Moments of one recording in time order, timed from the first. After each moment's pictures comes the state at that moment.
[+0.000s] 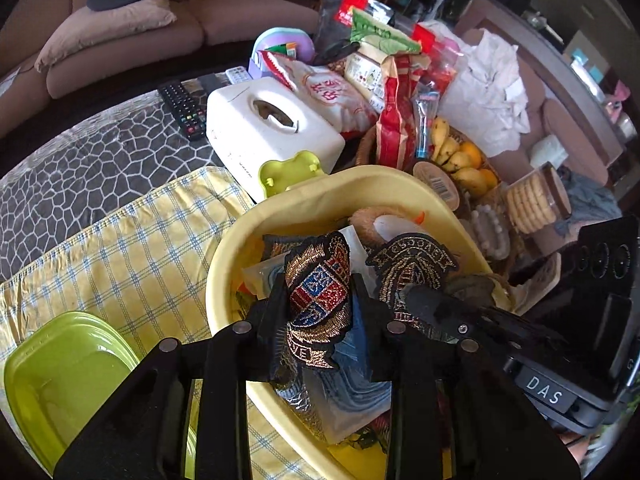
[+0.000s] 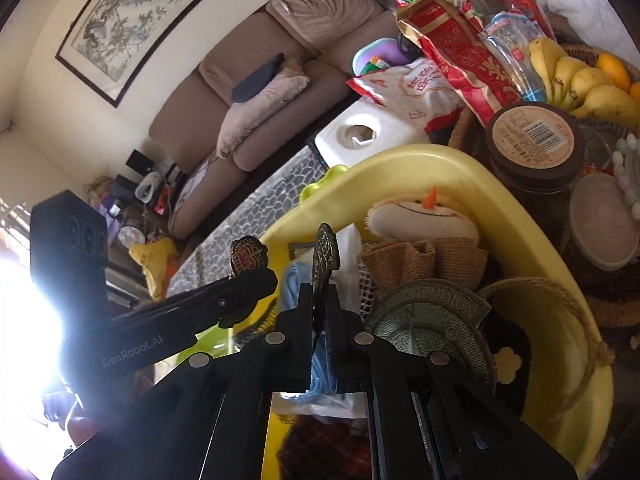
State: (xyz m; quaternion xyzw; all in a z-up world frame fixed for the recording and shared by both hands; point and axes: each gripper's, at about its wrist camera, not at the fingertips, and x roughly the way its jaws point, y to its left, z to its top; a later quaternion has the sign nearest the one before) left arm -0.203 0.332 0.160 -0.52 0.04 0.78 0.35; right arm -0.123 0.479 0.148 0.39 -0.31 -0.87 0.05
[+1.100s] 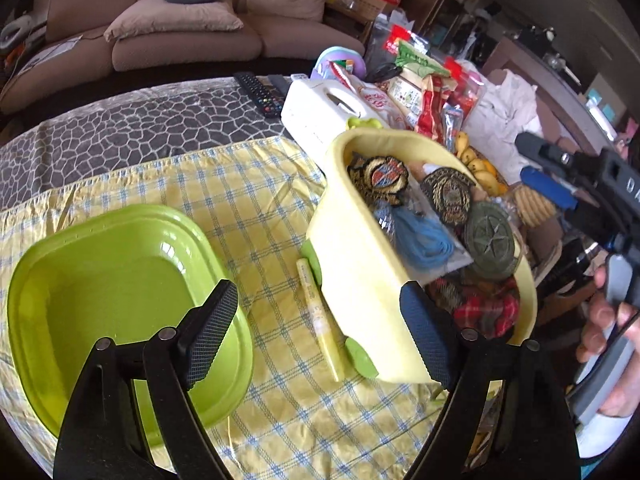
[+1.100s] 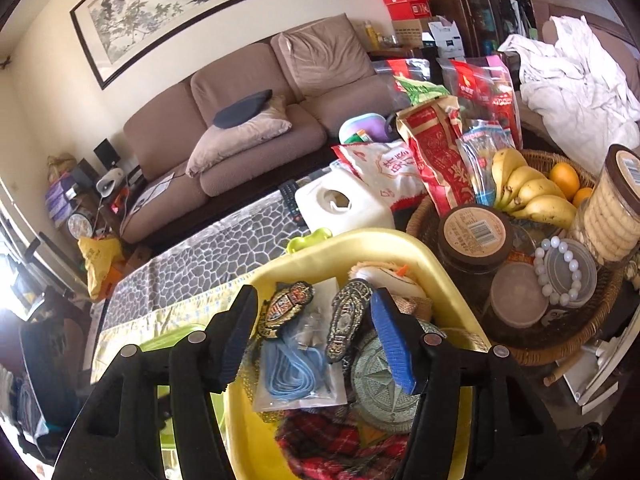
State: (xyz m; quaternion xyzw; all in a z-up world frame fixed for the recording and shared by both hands) left arm -0.124 0.208 0.142 -0.49 -0.03 0.82 0.30; right arm -0.091 0.449 0.219 0.34 -0.18 -0.92 -0.03
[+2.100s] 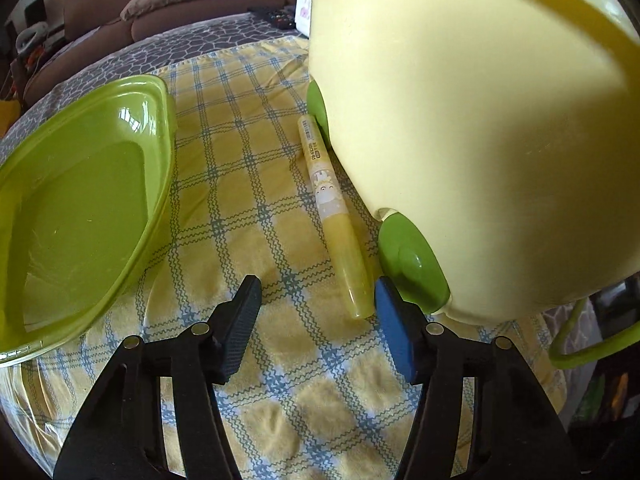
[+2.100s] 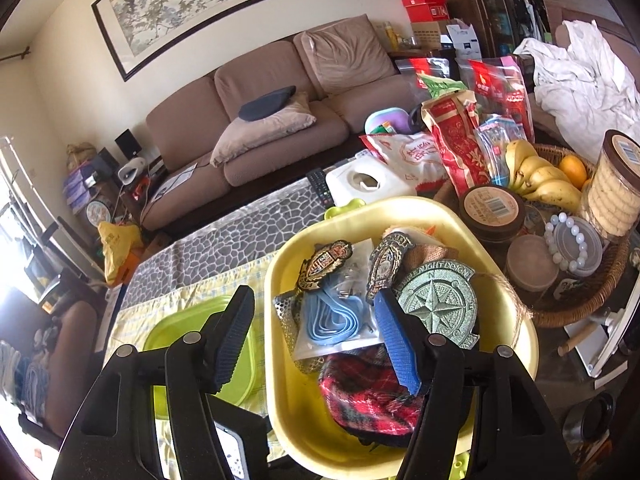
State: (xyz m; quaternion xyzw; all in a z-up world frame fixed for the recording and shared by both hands) left arm -0.061 0.274 0.017 -0.50 0.06 0.84 0.21; right arm -0.053 0.417 0.215 0.33 -0.18 -0.93 0.01
